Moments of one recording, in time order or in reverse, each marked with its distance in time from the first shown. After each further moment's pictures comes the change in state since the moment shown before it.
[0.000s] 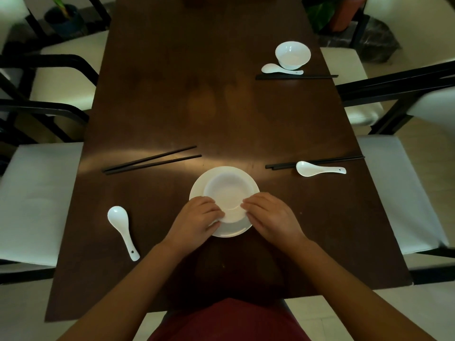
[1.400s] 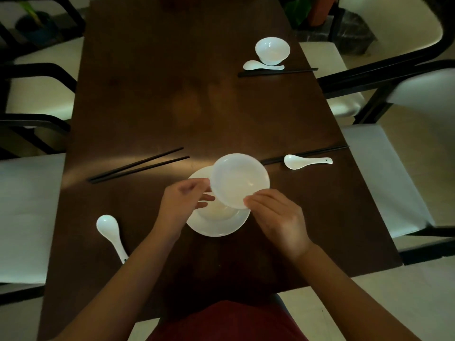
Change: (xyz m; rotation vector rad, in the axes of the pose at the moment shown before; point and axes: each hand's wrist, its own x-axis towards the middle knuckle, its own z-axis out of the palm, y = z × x) left_hand 0.039 0.024 -0.040 -1.001 0.201 -0.833; right_hand -0.015 -0.019 -0.025 -0.082 0.326 0.054
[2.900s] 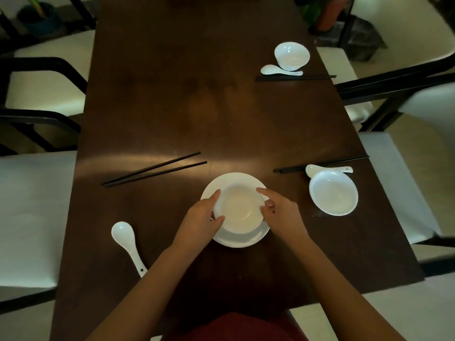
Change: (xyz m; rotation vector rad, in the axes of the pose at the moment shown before) left_hand 0.031 -0.058 -0.025 0.767 -0.201 0.237; right_hand 0.036 -0.005 0.054 0.270 -0.456 0.866
